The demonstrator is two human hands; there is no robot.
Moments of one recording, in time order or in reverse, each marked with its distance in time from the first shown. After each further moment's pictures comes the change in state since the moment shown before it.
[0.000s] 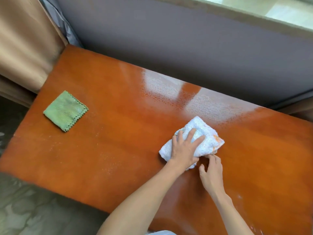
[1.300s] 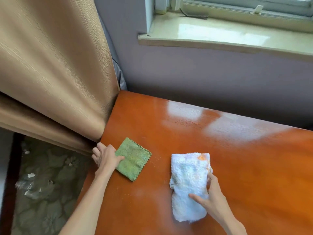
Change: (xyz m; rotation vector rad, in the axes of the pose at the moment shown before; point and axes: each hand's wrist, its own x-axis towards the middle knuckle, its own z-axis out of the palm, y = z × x) left_hand -0.081 -0.498 -0.140 -0.135 -0.009 -0.866; right_hand -0.028 -0.244 0.133 0.223 -0.278 0.039
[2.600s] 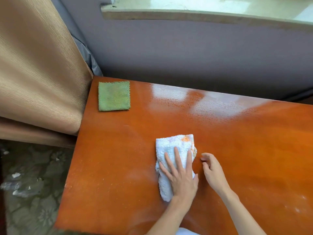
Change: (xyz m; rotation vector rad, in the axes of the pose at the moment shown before) left_hand -0.230 0.165 0.130 0.011 -0.042 0.638; right_hand 0.019 0.036 -0.031 0.059 0.196 0.063
